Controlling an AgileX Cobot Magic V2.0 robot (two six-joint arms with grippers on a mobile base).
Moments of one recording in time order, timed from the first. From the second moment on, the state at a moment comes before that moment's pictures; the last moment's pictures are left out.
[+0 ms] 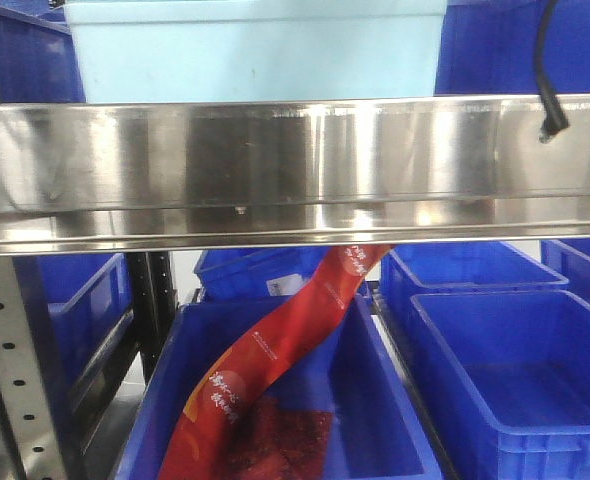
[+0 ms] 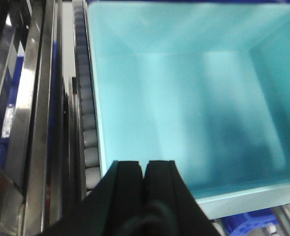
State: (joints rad) left arm -0.28 1.54 -1.84 0.12 0.95 -0.27; right arm 0.41 1.67 -1.96 -0.31 1.10 0.52
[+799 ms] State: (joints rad) left arm -0.32 1.00 -0.89 0.12 0.24 -0.27; right arm 0.54 1.21 -1.16 -0.47 0.57 0.52
